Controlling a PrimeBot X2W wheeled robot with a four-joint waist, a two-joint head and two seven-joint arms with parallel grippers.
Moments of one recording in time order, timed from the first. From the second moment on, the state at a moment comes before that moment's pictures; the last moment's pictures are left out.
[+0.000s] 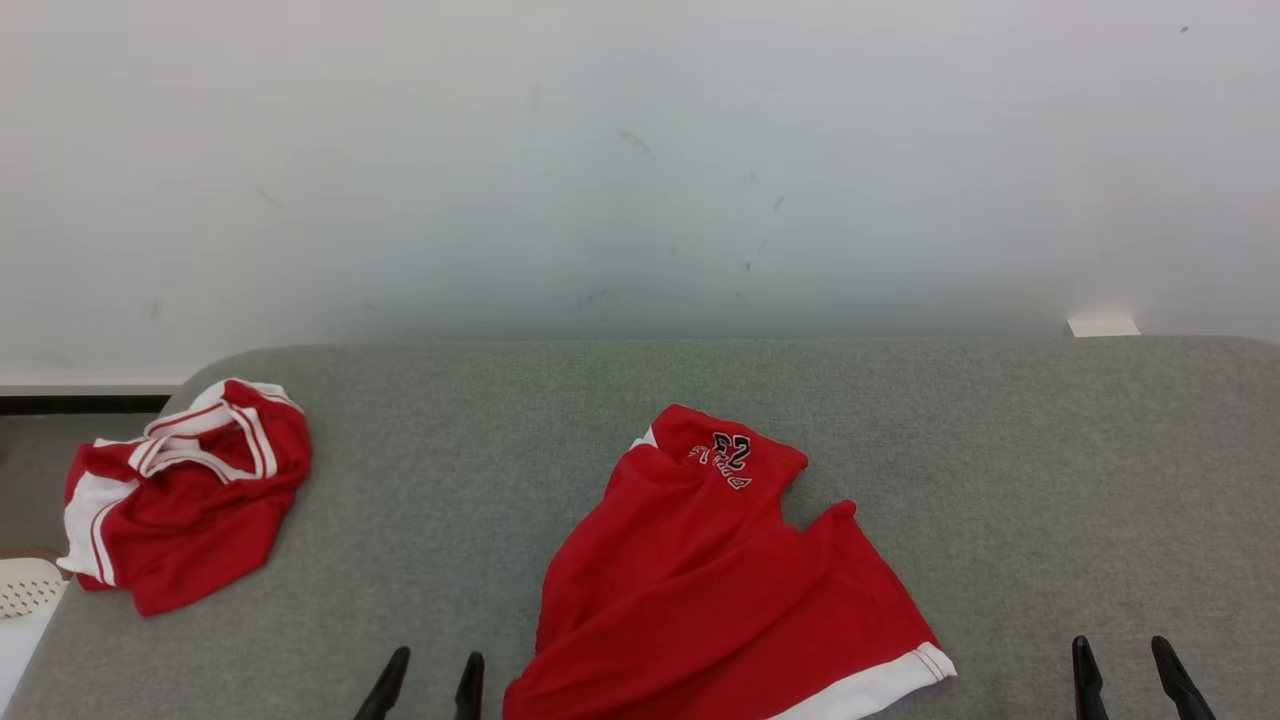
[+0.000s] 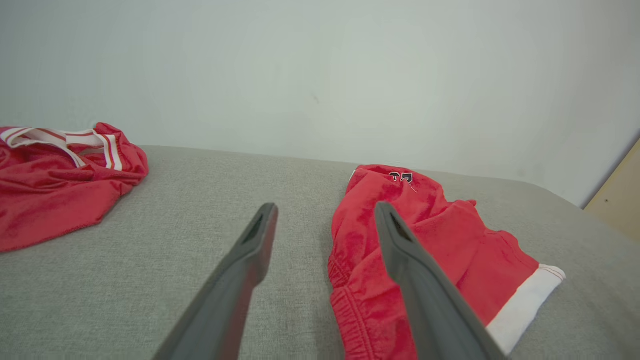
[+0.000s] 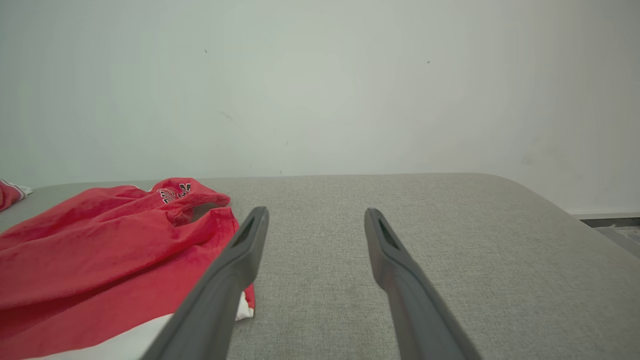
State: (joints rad) left arm 0.14 0.08 -0.13 0.10 -0.21 -0.13 -0.26; right arm 0.13 -0.05 -0.07 0.18 0.19 0.13 -0.26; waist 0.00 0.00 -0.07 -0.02
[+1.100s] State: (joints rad) left arm 0.18 0.16 -0.25 0.18 -0.32 -0.13 -0.22; right arm 0.06 -0.05 0.03 0.26 0.15 0.13 -0.22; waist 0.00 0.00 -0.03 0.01
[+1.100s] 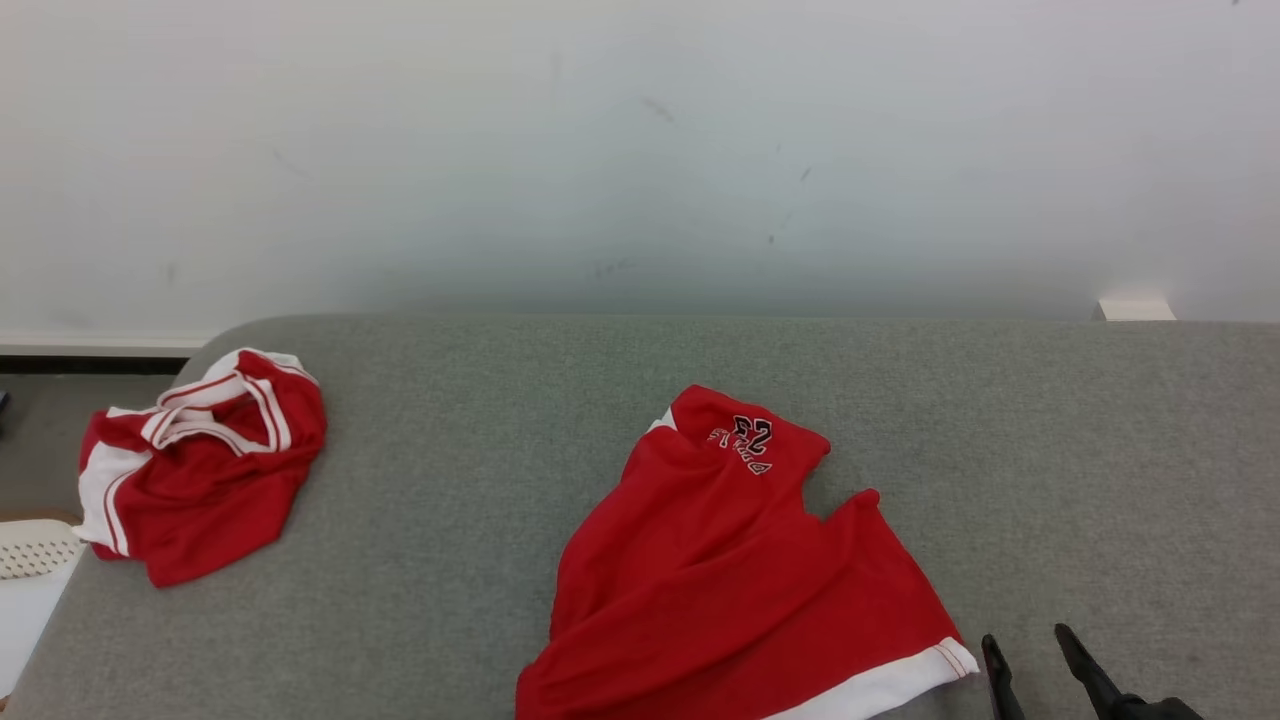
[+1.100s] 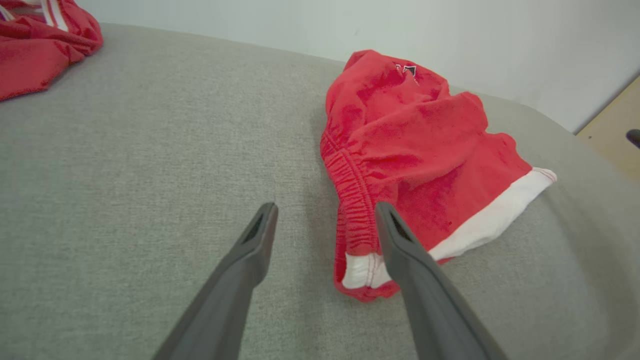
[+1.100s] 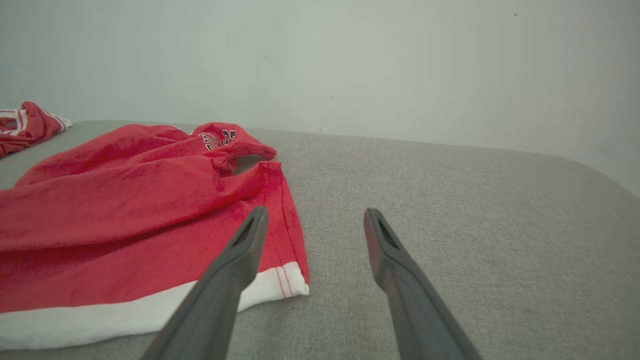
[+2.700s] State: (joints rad) left arm -0.09 0.34 -0.72 0.31 -0.66 -0.13 -0.11; right arm -0.11 -0.05 0.11 0.46 0.07 0.13 0.05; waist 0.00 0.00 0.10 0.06
